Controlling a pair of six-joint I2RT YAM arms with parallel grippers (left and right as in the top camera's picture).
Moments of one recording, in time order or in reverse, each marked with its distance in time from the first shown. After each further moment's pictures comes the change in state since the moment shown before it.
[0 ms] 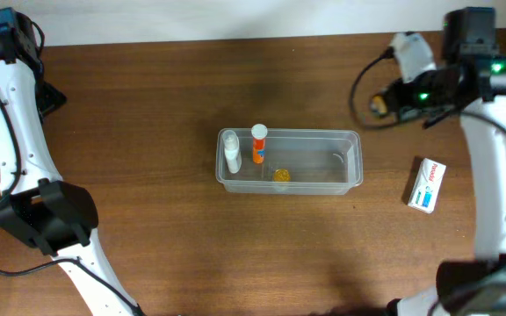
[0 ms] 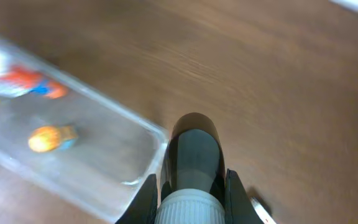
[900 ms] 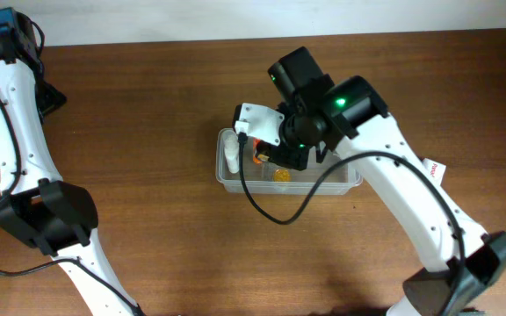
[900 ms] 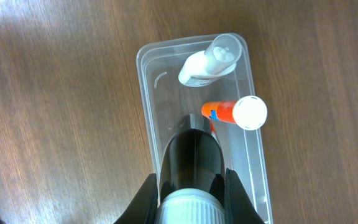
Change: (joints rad) left arm 0.000 0.000 0.000 0.000 0.000 0.000; right arm 0.595 0.065 0.001 -0.046 0.024 -0.333
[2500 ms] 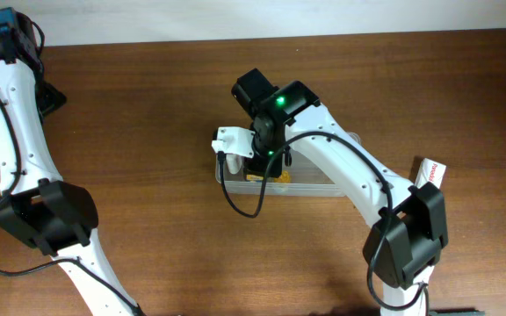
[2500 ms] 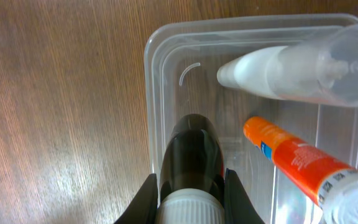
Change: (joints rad) left arm 0.000 0.000 0.000 0.000 0.000 0.000; right arm 0.059 0.251 -0.006 0.029 -0.004 -0.047
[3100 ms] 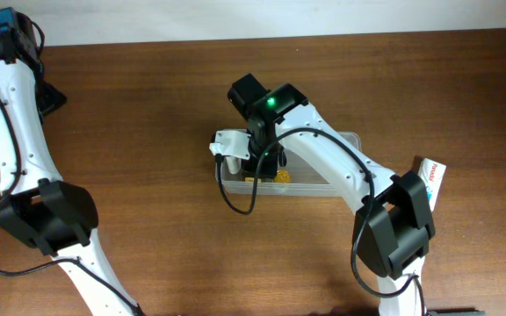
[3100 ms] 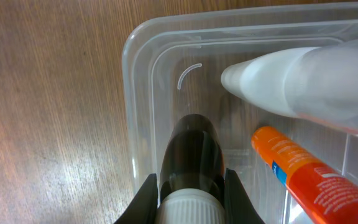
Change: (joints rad) left arm 0.000 0.000 0.000 0.000 0.000 0.000; right arm 0.000 0.072 -0.002 0.031 -0.002 0.000
